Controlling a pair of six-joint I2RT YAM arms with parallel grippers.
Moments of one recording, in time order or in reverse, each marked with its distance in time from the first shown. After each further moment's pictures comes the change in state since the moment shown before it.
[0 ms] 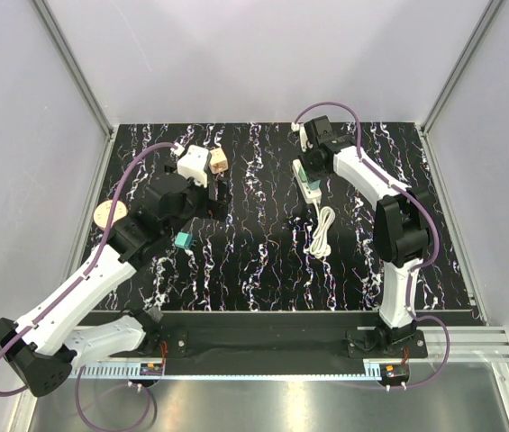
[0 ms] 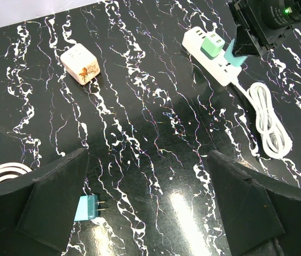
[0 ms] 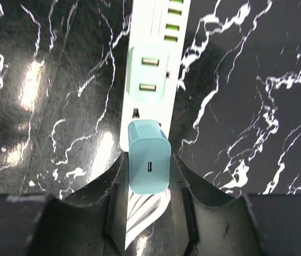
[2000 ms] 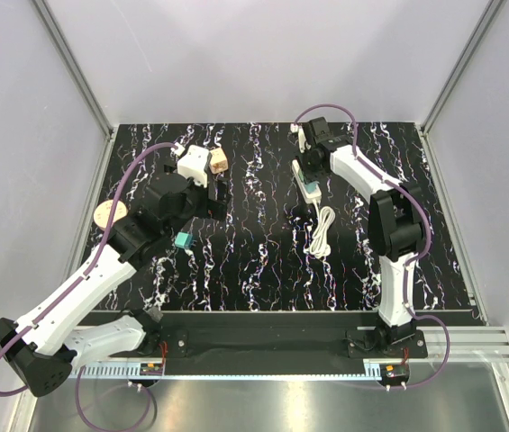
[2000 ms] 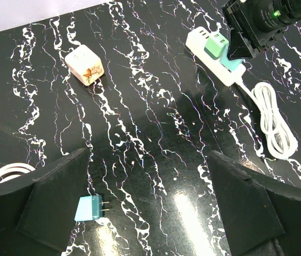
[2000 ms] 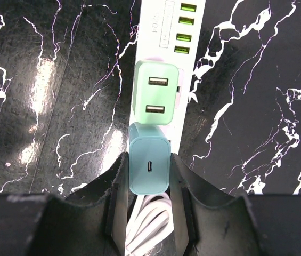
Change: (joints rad) left arm 0.000 0.000 0.000 0.000 -0.011 0.016; right arm -0.010 0.075 0.042 0.008 -0.044 0.027
